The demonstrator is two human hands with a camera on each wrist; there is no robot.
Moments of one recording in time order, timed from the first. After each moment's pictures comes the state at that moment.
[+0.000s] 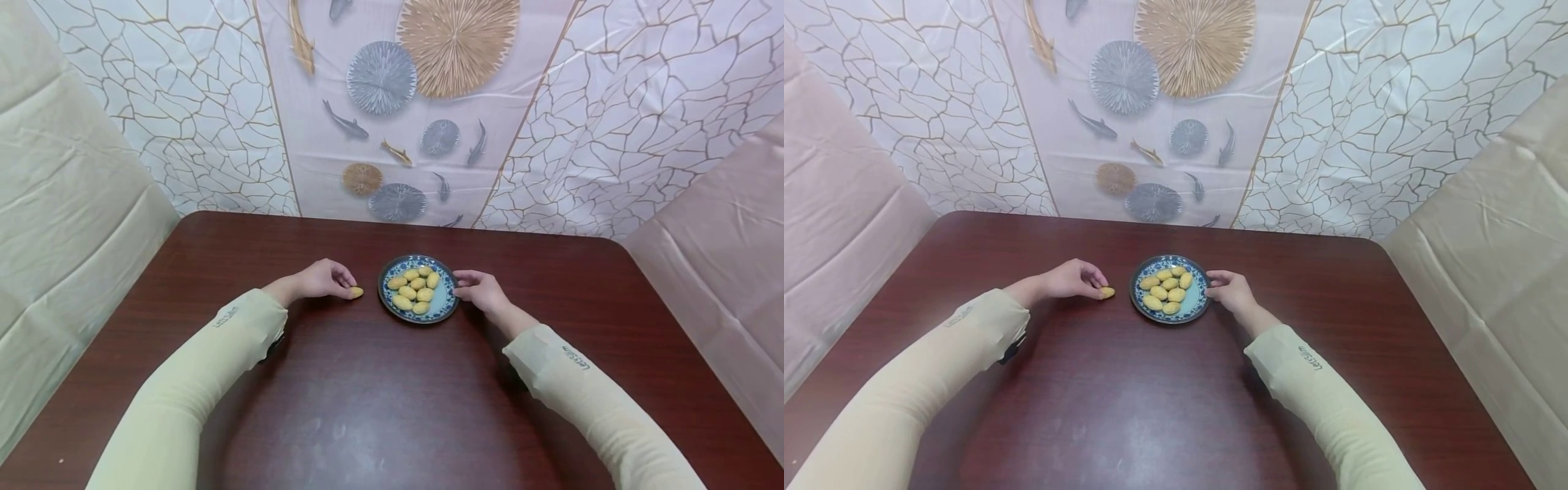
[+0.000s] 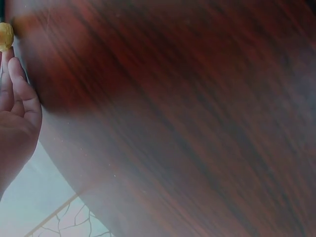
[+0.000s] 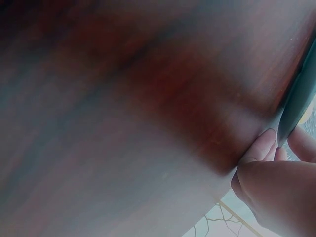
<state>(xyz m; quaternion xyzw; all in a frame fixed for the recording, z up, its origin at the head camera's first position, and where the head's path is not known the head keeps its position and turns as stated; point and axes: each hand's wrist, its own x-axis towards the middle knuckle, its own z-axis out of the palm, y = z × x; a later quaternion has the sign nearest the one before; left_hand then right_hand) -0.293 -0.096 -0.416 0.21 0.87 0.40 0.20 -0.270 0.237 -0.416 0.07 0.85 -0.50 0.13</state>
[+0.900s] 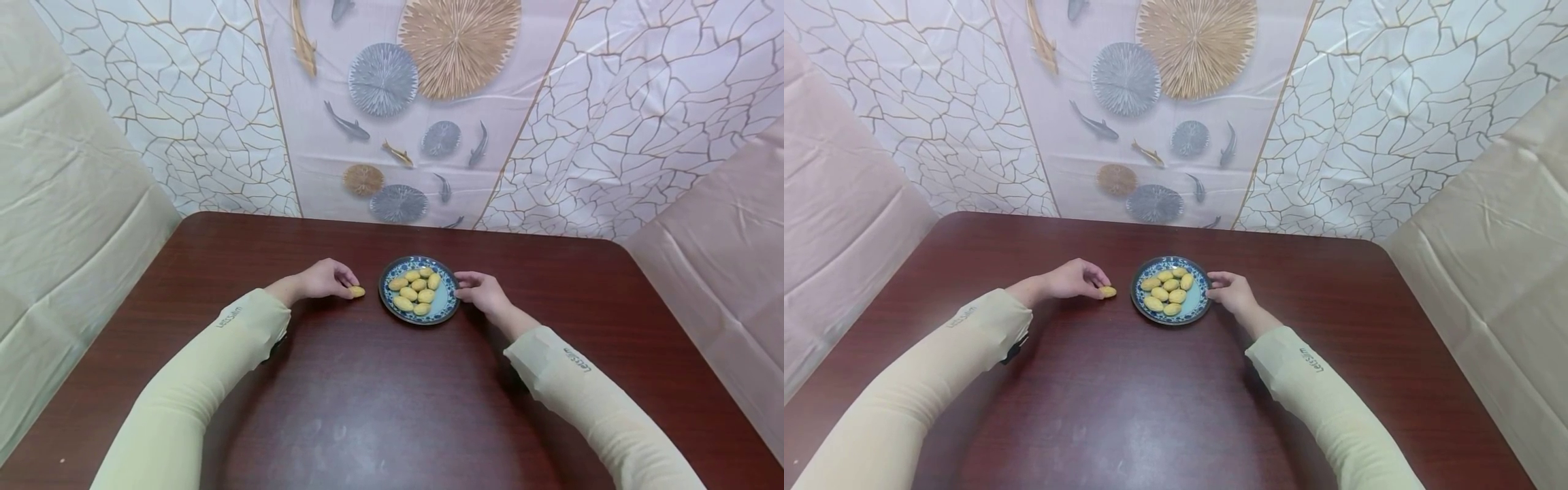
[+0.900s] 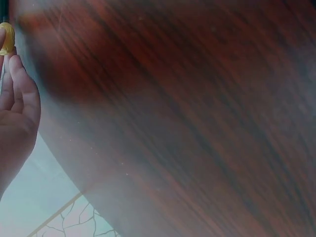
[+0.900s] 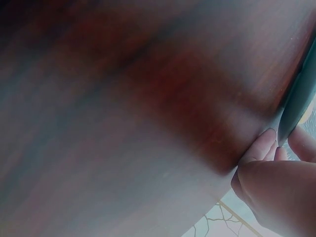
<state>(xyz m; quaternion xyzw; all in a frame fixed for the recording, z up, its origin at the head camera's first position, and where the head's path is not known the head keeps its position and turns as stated) -0.292 -0.093 -0.409 0.21 0.88 0.38 0.20 -0.271 0.237 -0.416 0.07 0.85 -0.50 0.13</state>
